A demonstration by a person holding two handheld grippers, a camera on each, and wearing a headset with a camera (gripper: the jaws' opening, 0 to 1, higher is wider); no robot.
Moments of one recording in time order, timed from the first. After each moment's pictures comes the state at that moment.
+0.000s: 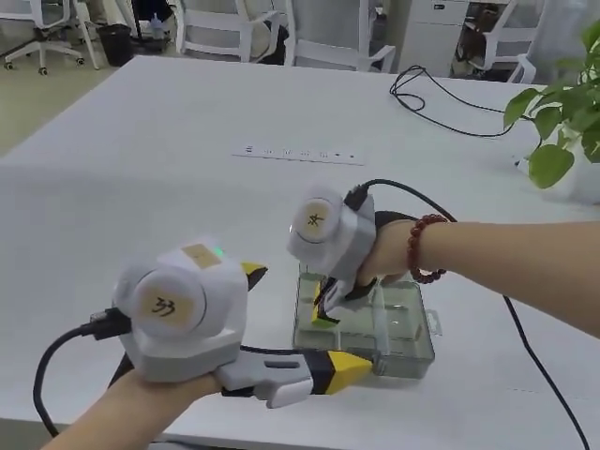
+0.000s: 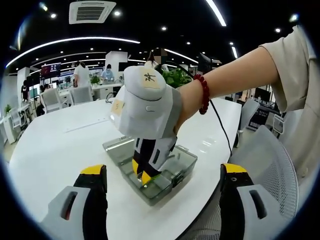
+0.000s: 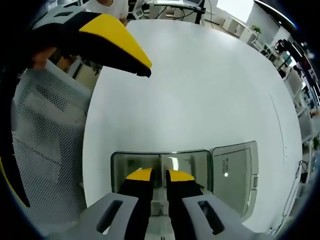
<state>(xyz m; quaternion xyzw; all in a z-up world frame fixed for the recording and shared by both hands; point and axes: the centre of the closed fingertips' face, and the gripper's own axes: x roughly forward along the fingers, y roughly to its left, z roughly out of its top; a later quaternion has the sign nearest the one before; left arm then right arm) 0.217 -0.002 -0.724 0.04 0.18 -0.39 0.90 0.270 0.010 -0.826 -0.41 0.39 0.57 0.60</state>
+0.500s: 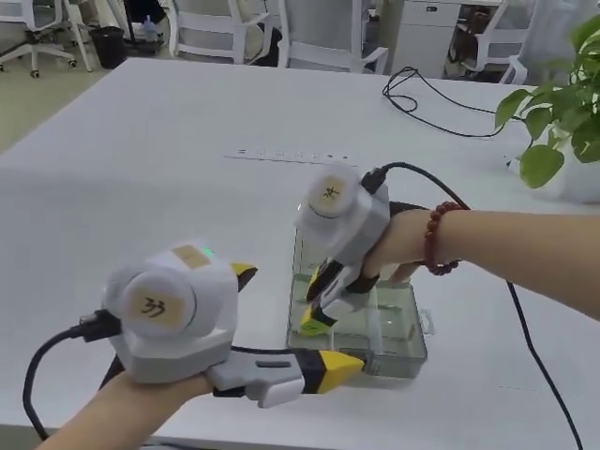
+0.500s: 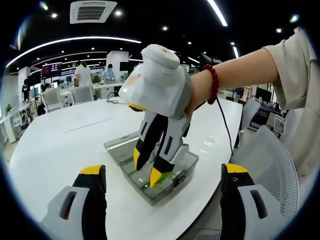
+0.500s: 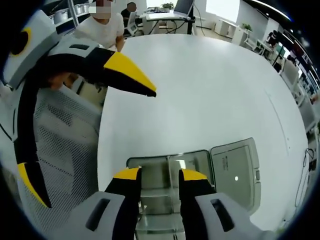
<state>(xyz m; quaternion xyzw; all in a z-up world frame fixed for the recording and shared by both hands) 0.219 0.001 -0.724 0.04 0.18 -0.38 0.90 0.259 0.009 -0.800 -0.35 0.39 0.58 0.62</state>
